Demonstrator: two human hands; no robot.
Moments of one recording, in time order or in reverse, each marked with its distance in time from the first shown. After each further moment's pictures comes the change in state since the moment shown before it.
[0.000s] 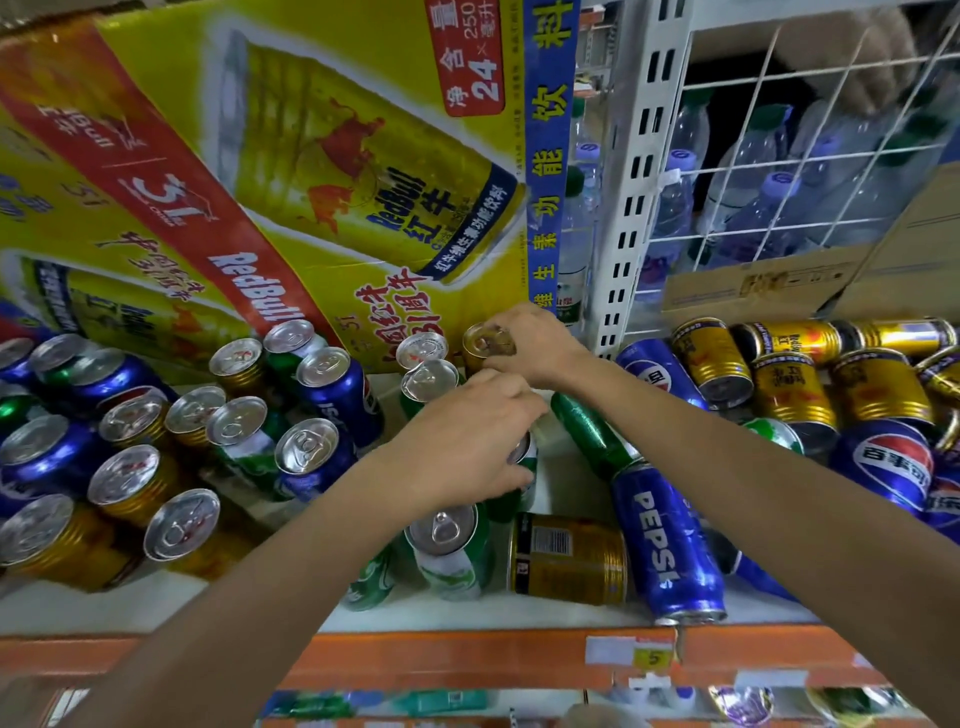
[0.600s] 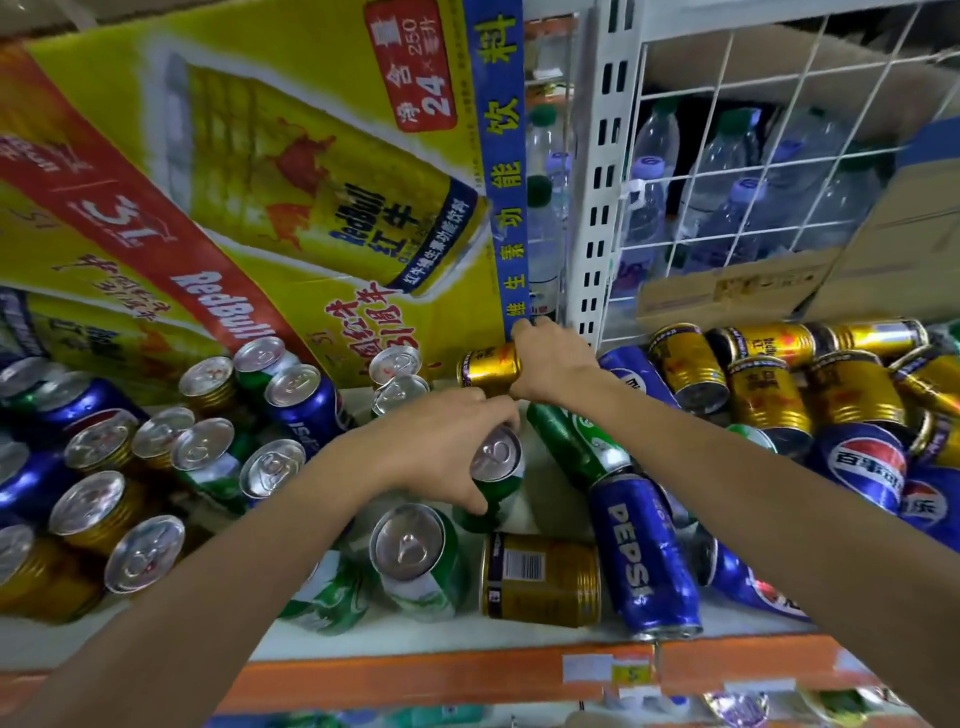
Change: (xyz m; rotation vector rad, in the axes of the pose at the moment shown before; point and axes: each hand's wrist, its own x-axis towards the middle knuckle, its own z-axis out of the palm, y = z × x) left_hand 0.020 -0.011 -0.006 -0.058 -0.224 -0.029; right_hand -0.009 0.030 -0.005 -0.252 0.008 0.165
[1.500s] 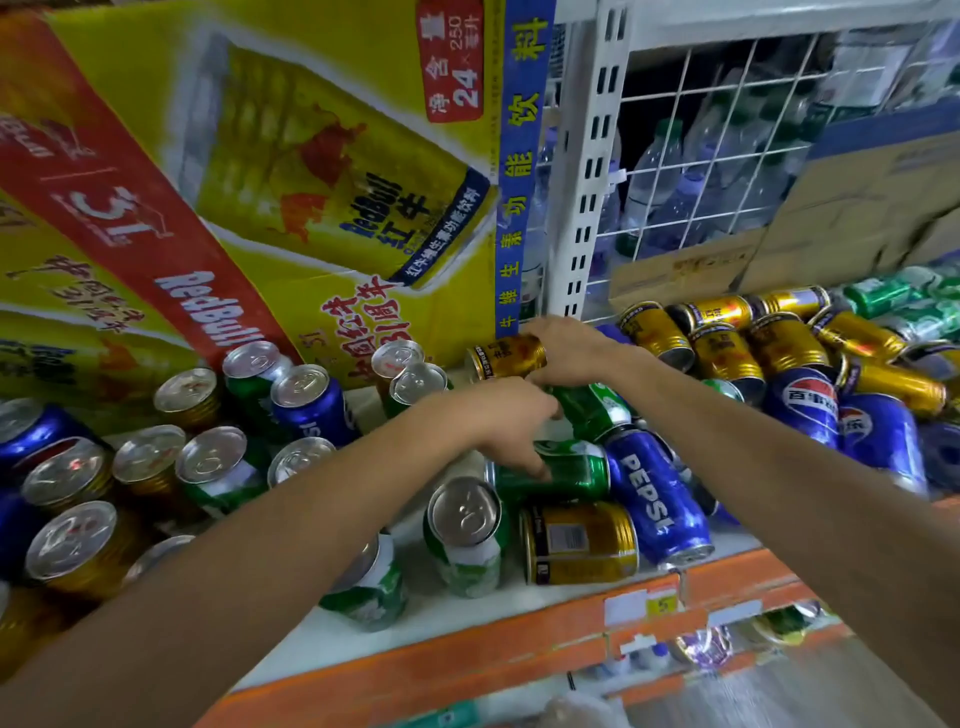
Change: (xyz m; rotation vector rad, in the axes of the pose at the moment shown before) left_hand 0.020 0.003 0.006 0.187 -0.072 0.253; right_hand -0.029 -0.003 -0.013 0.078 -0.131 0.030
